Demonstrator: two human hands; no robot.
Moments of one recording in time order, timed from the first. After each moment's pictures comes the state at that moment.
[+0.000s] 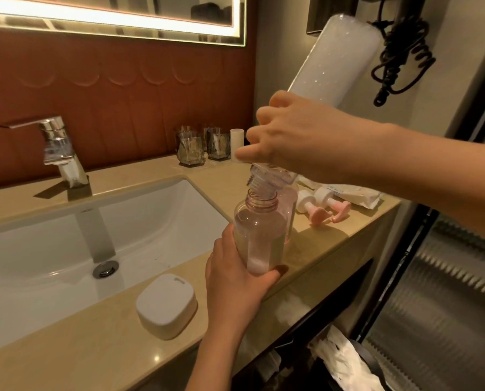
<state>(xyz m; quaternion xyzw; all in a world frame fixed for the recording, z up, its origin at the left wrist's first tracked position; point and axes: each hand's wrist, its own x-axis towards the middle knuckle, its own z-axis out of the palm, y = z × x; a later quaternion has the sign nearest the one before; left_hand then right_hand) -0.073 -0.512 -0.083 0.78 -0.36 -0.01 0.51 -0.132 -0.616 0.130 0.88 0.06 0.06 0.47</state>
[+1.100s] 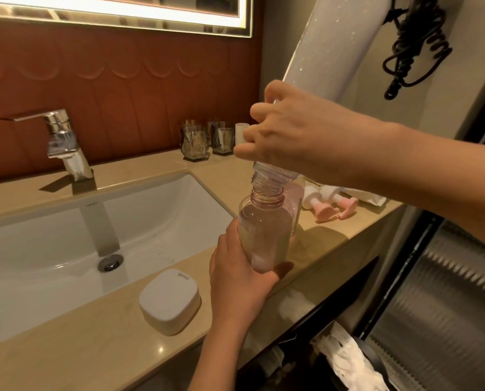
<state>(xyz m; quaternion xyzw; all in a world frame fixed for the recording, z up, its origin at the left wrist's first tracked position) -0.073 -0.513 -0.083 0.77 -0.36 -0.01 0.53 -0.126 -0.607 0.126 0.84 0.03 0.05 0.54</state>
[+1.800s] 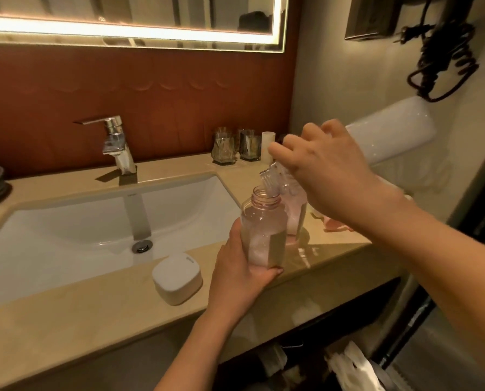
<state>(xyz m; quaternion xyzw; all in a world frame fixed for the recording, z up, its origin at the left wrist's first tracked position) -0.091 -0.503 -0.071 0.78 -0.34 -0.02 0.52 -0.162 -0.620 0.097 0.93 -0.06 0.20 0.31</state>
